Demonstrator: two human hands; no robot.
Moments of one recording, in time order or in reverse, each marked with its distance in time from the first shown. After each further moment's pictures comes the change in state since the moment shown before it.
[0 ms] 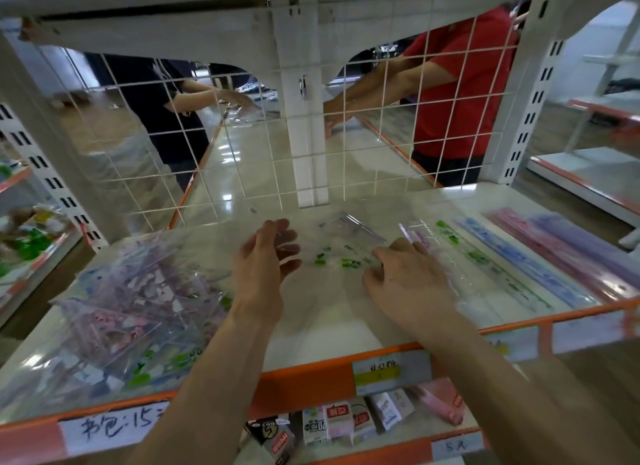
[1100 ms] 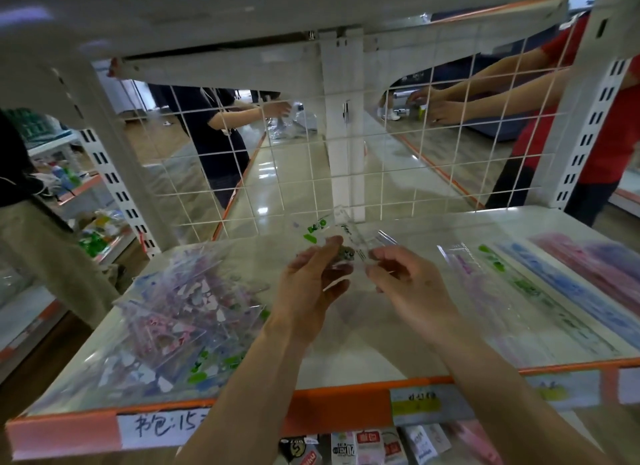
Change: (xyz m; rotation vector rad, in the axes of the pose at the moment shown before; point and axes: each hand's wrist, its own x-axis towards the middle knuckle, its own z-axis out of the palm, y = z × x) left_hand 0.004 -0.002 -0.008 -0.074 -0.276 -0.150; right_hand 0.015 -0.029 0.007 1.044 -0.067 0.075
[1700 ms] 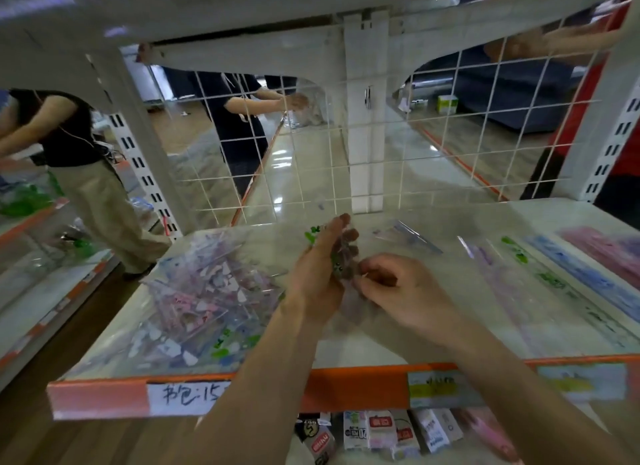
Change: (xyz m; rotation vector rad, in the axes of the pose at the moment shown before) left_hand 0.001 0.004 0.001 -0.151 0.044 0.016; right_hand -0.008 -0.003 0.018 -0.175 -0.297 -0.099
